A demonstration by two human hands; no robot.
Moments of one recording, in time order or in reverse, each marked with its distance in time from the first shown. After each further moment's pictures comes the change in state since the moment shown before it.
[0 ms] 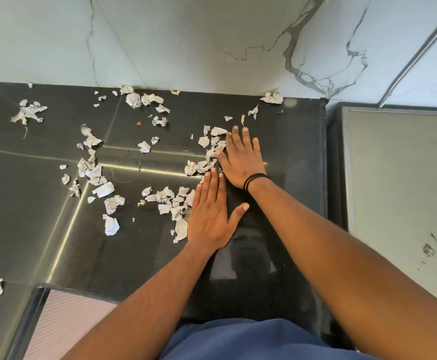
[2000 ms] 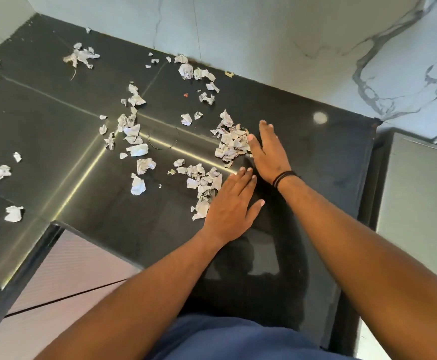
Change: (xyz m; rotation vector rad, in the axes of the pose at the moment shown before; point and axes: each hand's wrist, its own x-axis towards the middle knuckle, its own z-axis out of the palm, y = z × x) left_hand -0.015 -0.016 0.011 -0.197 0.278 0.111; right_hand -0.001 -0.026 0.001 0.381 0.011 -0.119
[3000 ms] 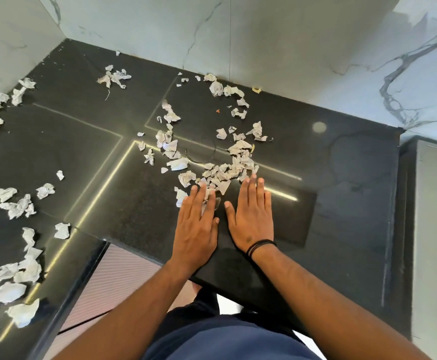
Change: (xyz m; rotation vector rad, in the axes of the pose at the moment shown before) left_hand -0.096 -0.120 -0.086 0.172 0.060 -0.136; right_hand -0.104 -0.084 0.140 -0.491 0.061 0.048
